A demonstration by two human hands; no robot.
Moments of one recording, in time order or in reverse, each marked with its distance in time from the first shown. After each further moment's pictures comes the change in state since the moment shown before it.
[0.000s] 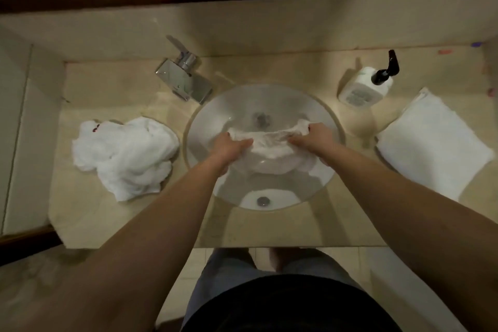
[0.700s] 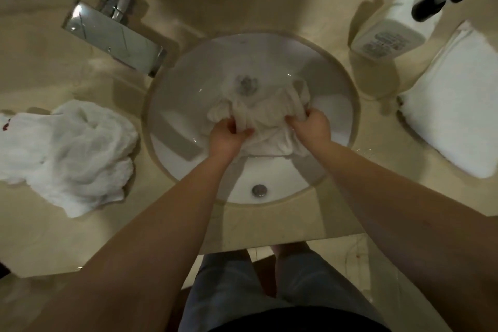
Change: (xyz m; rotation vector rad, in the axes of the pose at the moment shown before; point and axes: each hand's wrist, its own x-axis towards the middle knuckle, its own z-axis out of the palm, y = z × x) left_hand 0.092 -0.070 0.063 0.304 -0.044 0.163; right_hand 0.072 0.074 0.071 0.055 0.280 0.167
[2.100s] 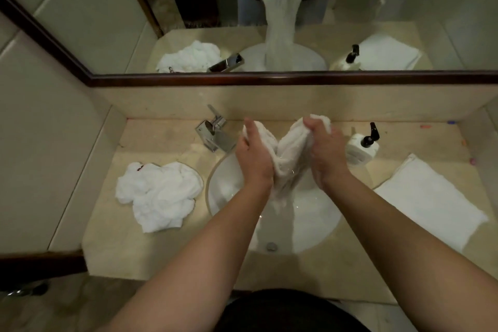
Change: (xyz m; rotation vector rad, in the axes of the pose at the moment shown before) left_hand -0.221 0.204 -0.115 -0.998 0.515 0.312; right_hand -0.203 -0.175 -0.168 0.913 -0.119 -0.383
